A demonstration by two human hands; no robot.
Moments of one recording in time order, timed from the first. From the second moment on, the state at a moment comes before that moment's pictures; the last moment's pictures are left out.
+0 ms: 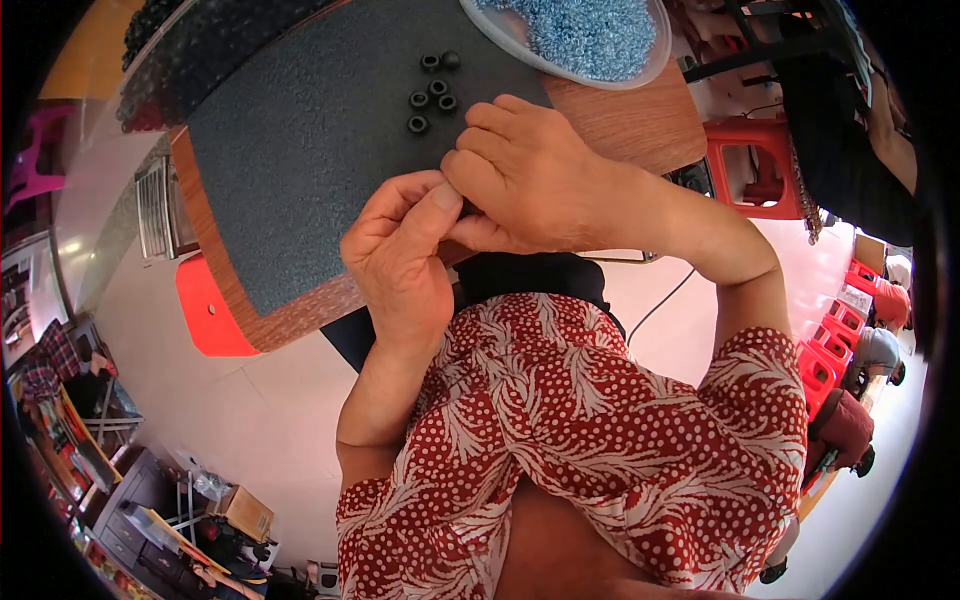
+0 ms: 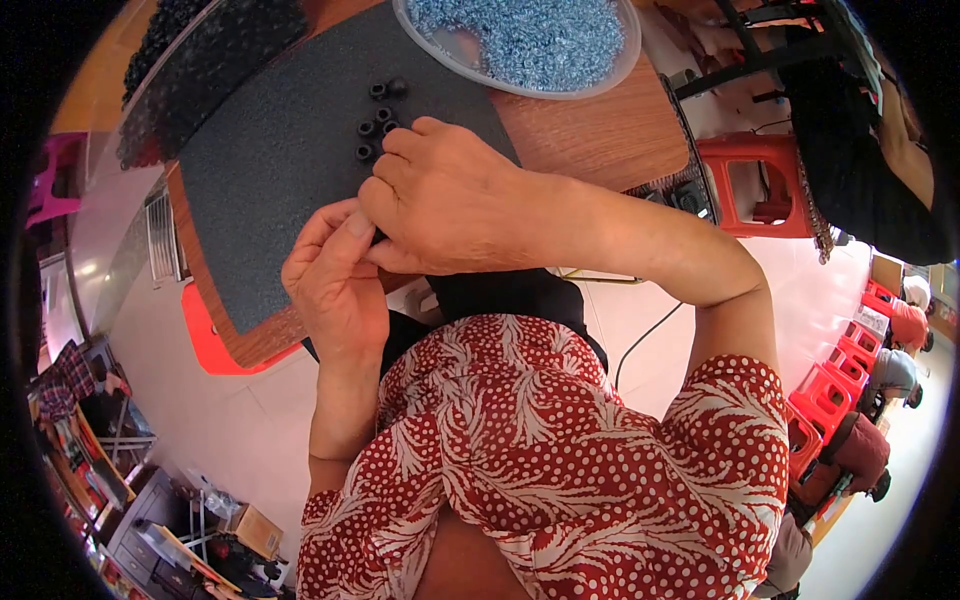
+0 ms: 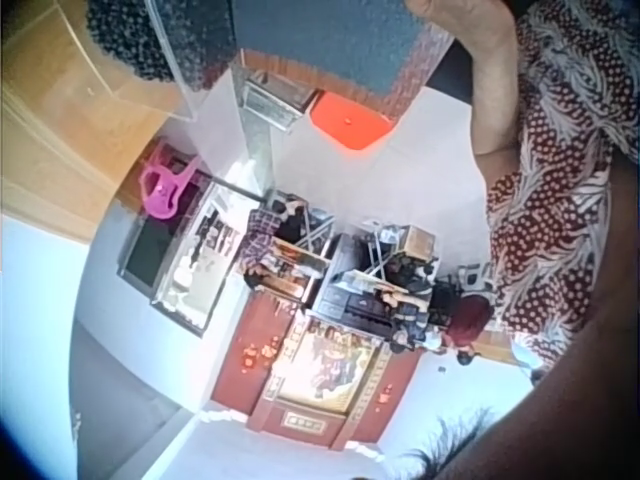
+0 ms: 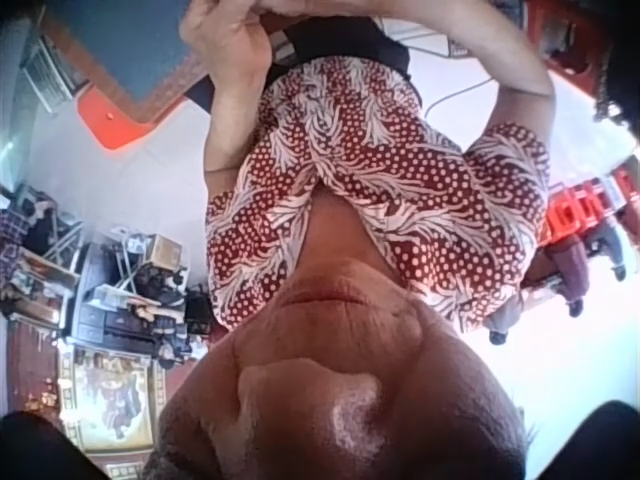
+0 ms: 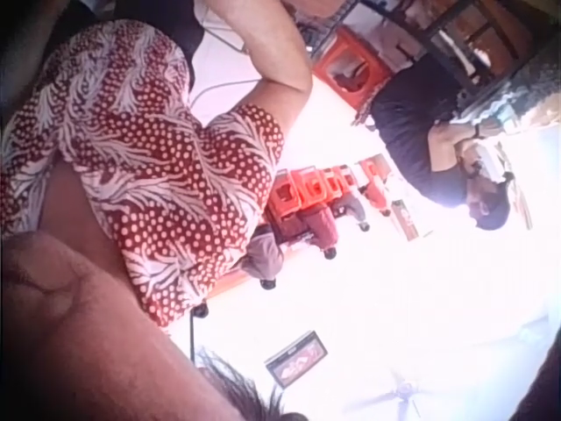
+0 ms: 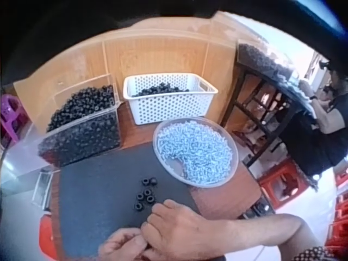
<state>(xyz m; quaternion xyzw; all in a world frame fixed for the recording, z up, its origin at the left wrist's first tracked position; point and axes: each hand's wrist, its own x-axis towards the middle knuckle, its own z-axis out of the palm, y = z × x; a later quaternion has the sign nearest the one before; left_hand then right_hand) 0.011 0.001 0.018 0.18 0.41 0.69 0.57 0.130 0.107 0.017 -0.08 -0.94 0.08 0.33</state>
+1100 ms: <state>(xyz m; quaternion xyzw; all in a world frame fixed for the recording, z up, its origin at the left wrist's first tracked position) 0.012 -0.016 0.014 0.28 0.49 0.60 0.57 0.136 0.102 0.019 -0.02 -0.97 0.11 0.22</state>
